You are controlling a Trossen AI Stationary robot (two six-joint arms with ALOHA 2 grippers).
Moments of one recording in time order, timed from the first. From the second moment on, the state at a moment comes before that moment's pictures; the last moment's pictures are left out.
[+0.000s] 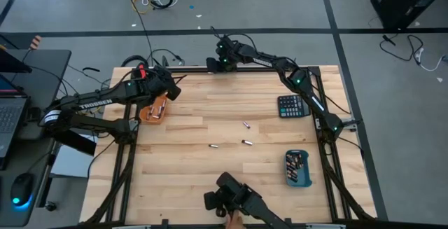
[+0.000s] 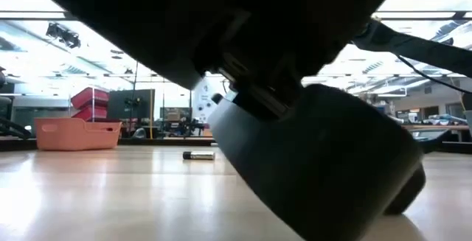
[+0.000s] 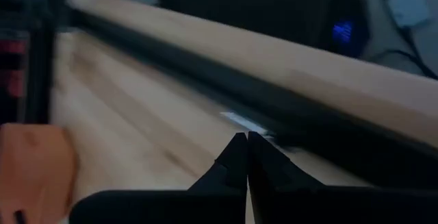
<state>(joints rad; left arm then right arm) 0.34 1.06 0.93 -0.75 -0.90 -0.19 -0.70 2.57 2.19 -0.55 -0.40 0.75</state>
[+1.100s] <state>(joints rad) 0.34 1.06 0.93 -0.75 -0.90 -0.19 -0.70 2.57 2.19 -0.60 -0.40 0.68</state>
